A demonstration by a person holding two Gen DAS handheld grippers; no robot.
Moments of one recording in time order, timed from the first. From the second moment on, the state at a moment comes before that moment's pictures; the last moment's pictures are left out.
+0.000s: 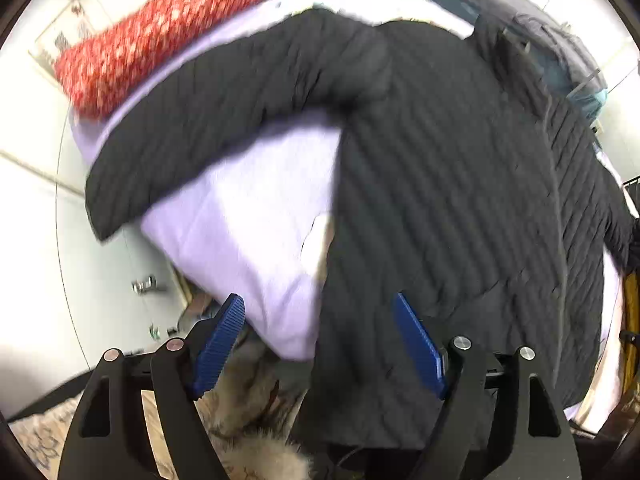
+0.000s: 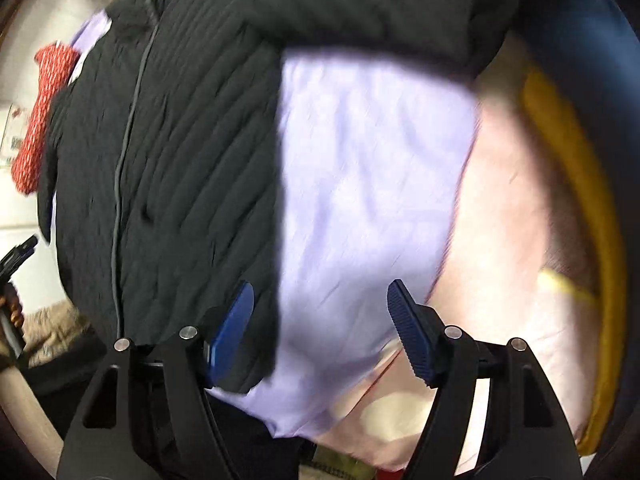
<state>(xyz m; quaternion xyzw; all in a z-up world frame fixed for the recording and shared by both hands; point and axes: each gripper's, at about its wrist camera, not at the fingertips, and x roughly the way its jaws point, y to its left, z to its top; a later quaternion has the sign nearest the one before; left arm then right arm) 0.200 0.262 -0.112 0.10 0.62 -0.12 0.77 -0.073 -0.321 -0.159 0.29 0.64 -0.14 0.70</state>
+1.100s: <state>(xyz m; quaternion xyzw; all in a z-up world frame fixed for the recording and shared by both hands) 0.126 0.118 -0.130 0.10 0.62 -0.18 0.75 -0.099 -0.436 -0.071 0.41 0.37 -0.35 0.75</state>
